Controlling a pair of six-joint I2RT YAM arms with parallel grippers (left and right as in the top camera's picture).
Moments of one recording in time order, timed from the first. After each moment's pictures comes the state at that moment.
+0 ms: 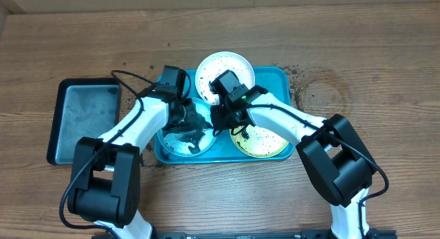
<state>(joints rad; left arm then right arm) -0.24 1.81 1.09 -0.59 0.08 -0.51 0.67 2.08 1.41 -0.55 -0.24 0.49</state>
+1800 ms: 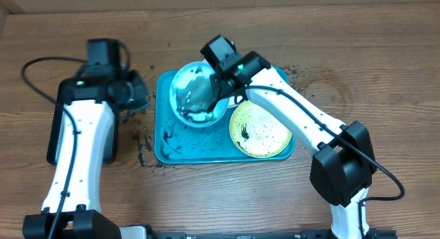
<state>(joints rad) 0.08 1.52 1.34 -0.94 0.00 -0.46 0.67 2.08 1.90 -0.99 0.22 0.34</state>
